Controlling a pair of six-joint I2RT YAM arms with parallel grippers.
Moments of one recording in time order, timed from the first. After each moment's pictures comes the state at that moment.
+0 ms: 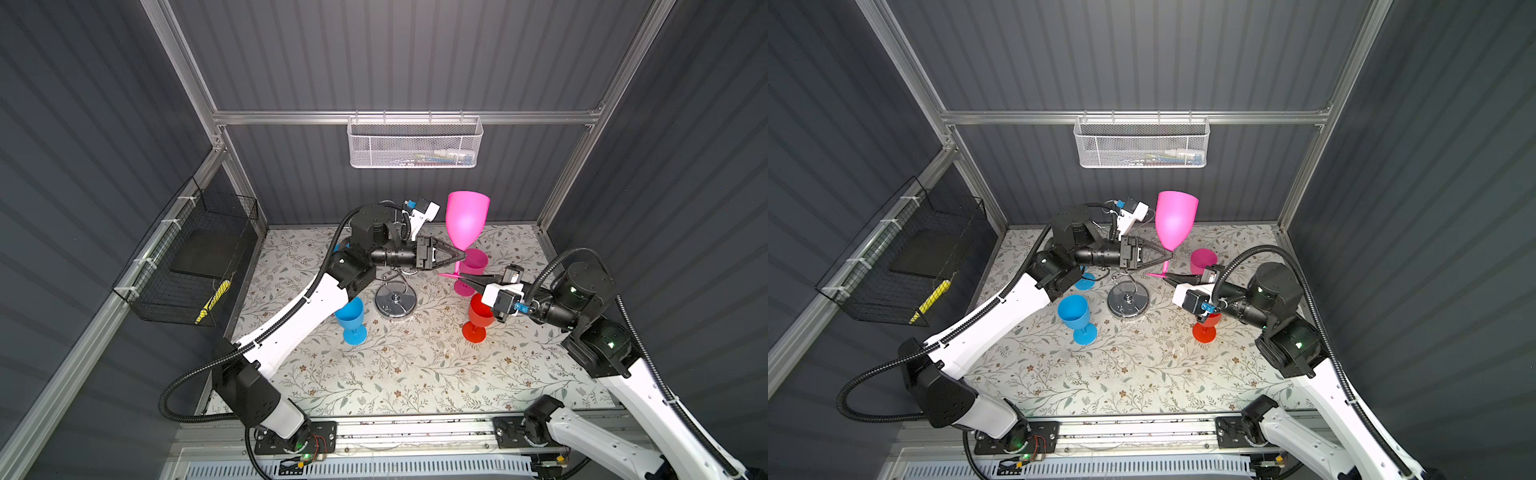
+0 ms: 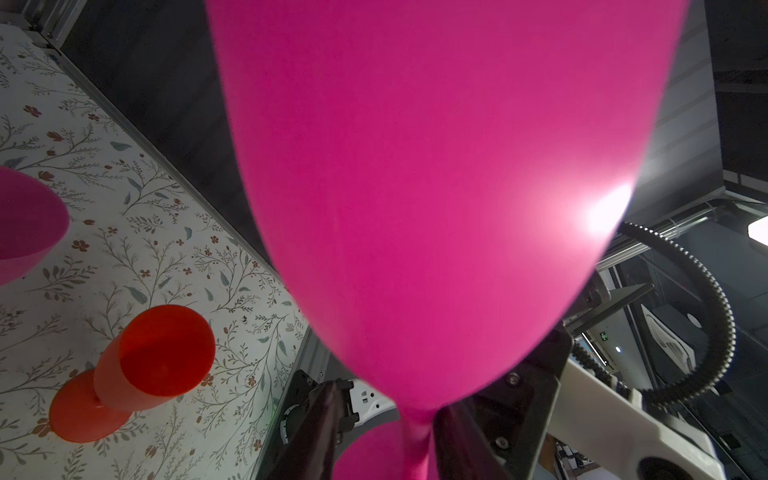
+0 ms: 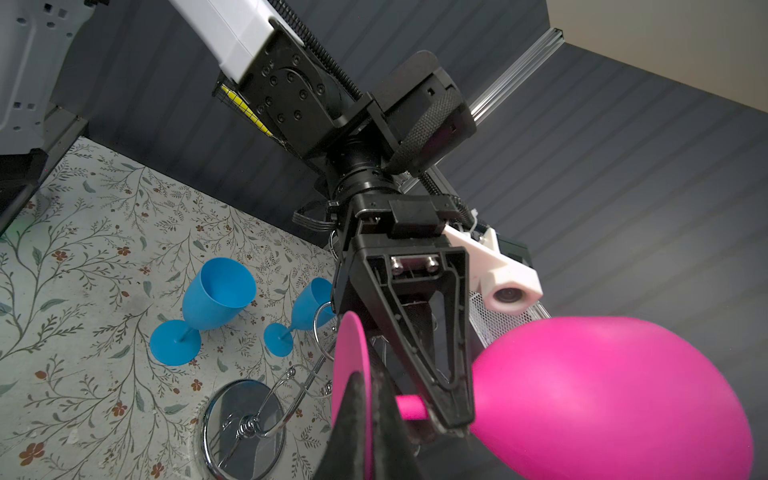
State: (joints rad) left arm -0.73 1.55 1.56 -0.09 0.91 -0.85; right arm 0.56 0.83 1.10 -0.28 -0.55 -0.83
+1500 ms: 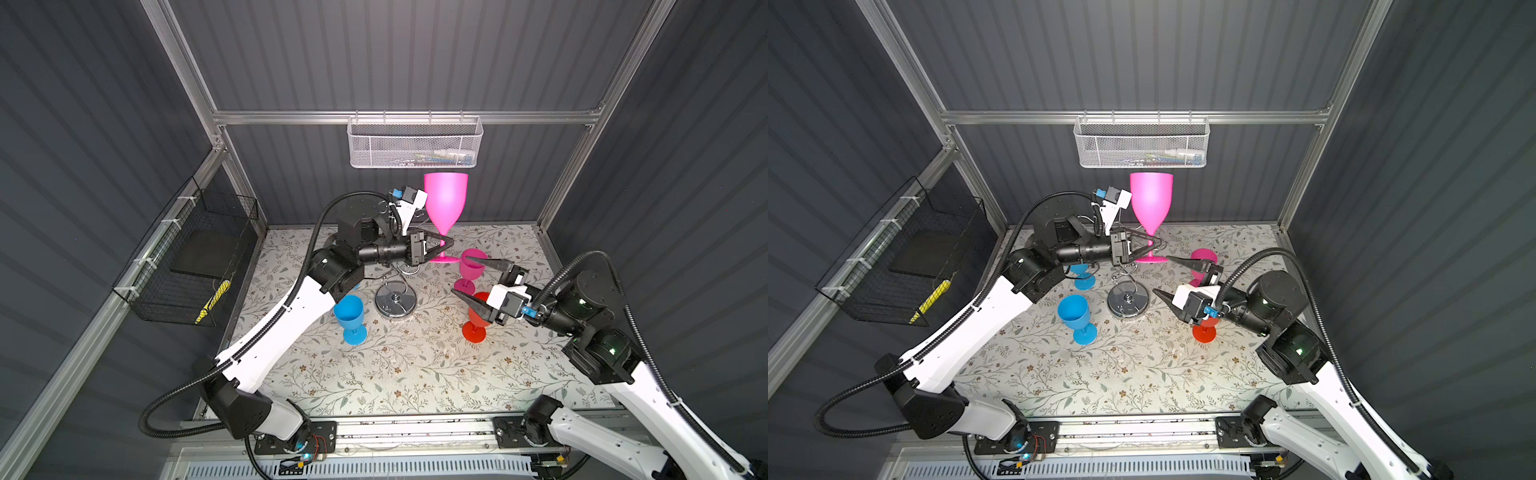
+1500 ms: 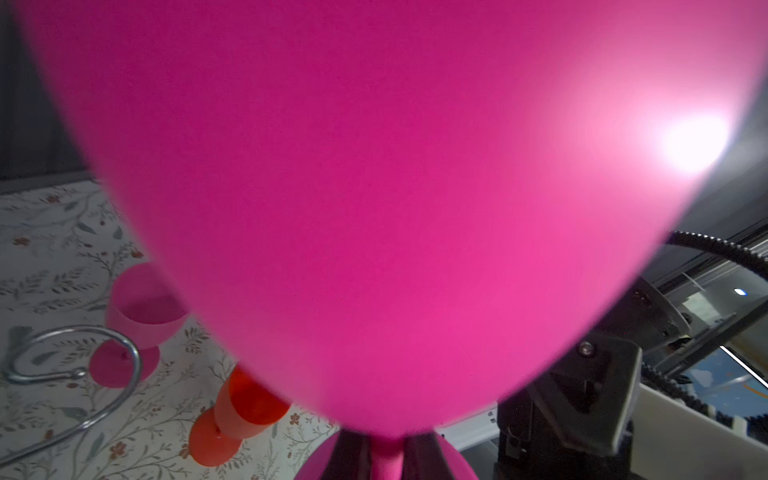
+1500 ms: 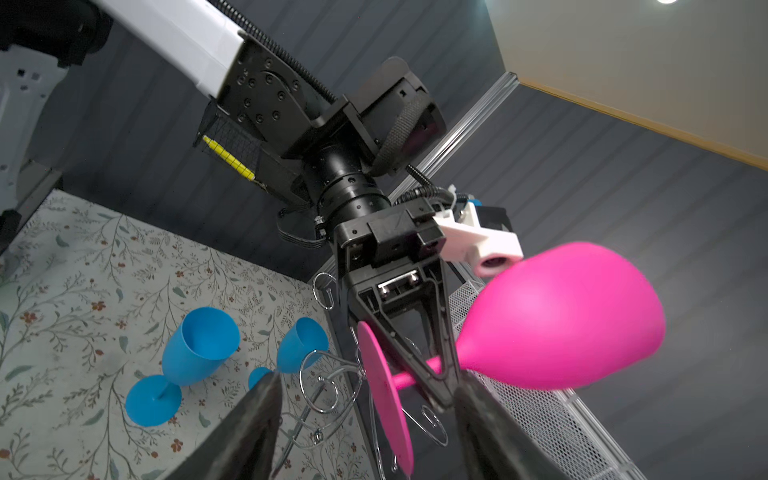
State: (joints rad) left arm -0.73 1.45 1.66 -0.29 0.61 -0.55; right arm 0.66 0.80 1.07 -0.11 -0.45 -0.69
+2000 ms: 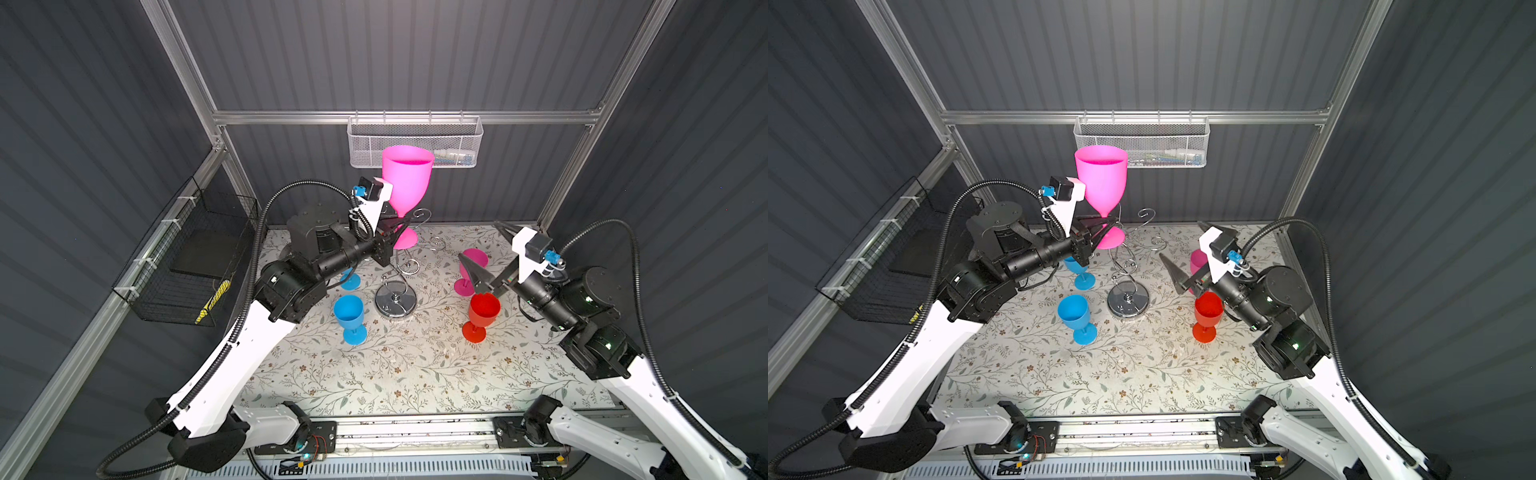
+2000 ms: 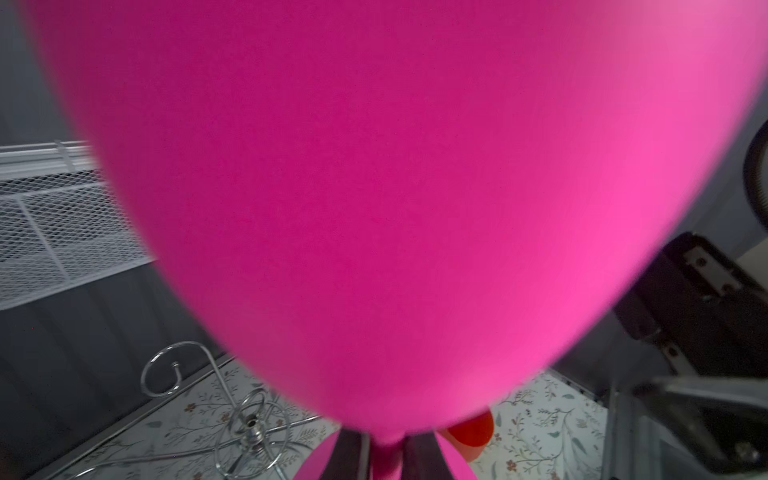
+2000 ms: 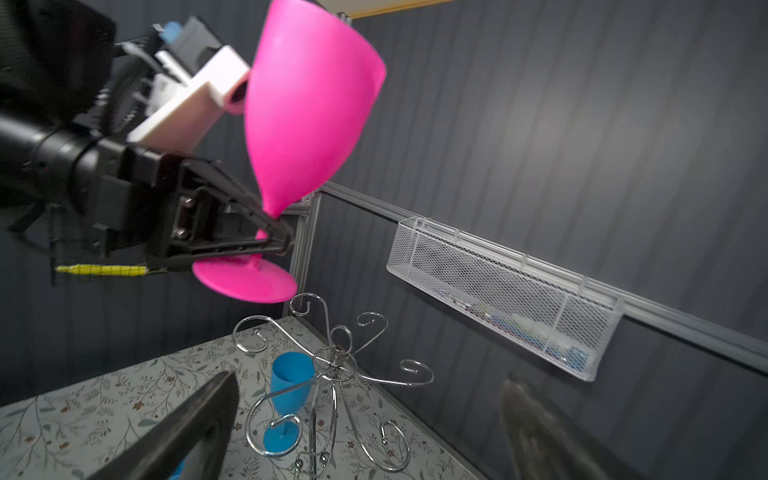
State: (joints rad) left arm -0.73 1.28 1.69 -0.50 0.15 0.01; right arm 0.66 0.87 1.16 -0.06 -0.03 -0.14
